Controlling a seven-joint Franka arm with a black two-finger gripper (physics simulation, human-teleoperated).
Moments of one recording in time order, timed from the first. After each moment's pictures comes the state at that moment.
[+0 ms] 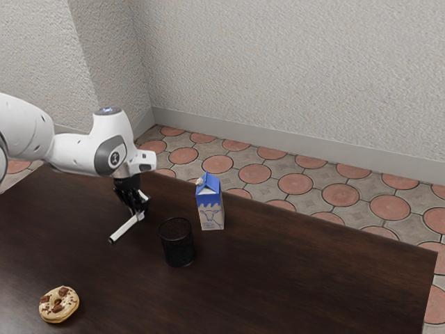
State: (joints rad) arm 0.28 0.47 -0.08 -1.90 0.04 2.35 0.31
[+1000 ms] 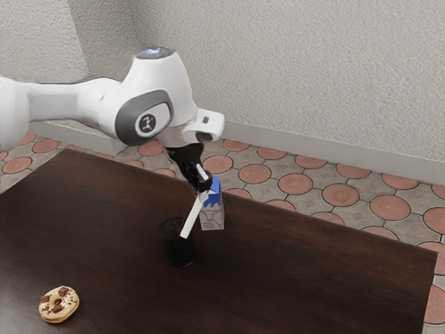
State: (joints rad) arm -0.20 0.00 -0.06 -2.02 -0.03 2.12 0.23
